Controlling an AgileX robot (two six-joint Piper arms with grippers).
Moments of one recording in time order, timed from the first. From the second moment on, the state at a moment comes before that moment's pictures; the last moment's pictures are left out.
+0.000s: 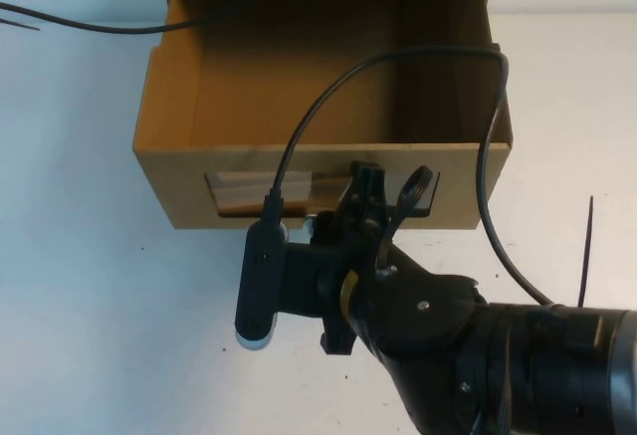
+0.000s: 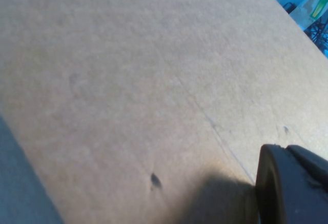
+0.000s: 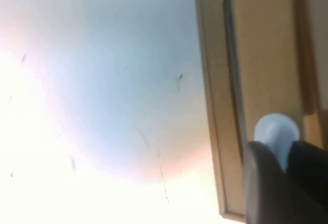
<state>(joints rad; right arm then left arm) 1.11 1.67 -1.08 -1.37 0.63 0.62 -0.10 2.18 -2.28 -1.02 1.15 0.54</state>
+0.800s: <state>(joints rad) 1.18 1.32 -1.08 -1.39 0.48 0.65 -0.10 1.92 -2.35 -0.86 1.25 0.54</state>
